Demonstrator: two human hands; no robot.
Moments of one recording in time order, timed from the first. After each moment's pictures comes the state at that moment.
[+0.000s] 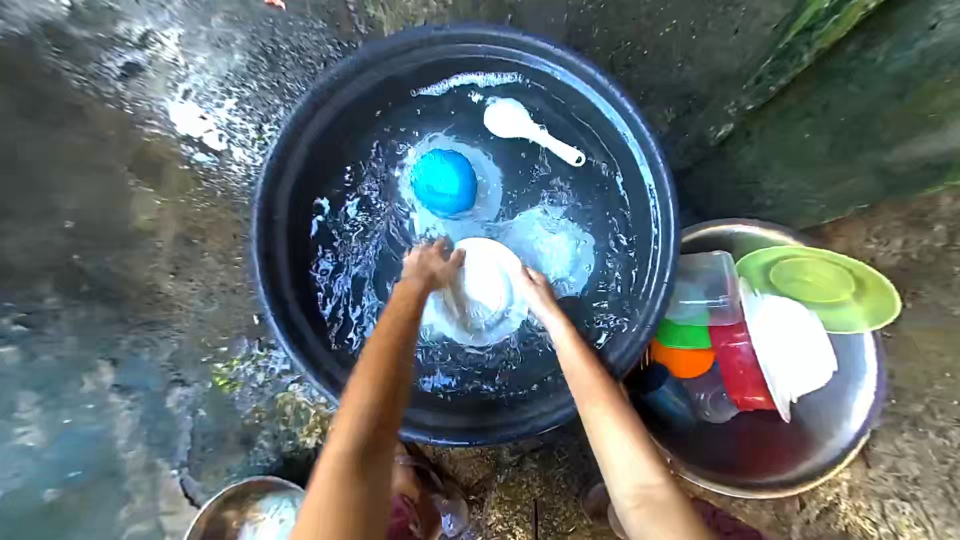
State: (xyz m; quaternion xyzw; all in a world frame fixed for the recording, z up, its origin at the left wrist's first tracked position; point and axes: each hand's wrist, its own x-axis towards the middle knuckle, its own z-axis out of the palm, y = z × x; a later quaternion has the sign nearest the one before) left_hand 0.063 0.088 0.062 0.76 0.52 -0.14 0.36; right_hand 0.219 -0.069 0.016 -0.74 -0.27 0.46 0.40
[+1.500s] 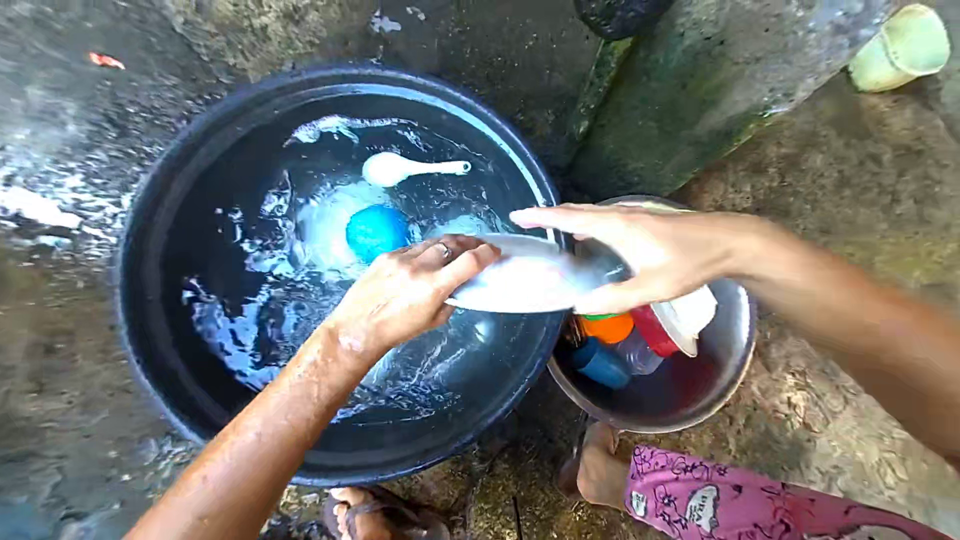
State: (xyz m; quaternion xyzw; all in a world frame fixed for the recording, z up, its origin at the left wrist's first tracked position) left_hand 0.139 0.009 0.232 0.96 -0.05 0.19 0.18; right_hand 0.380 -0.154 0.309 -0.57 -0.71 0.37 0.17
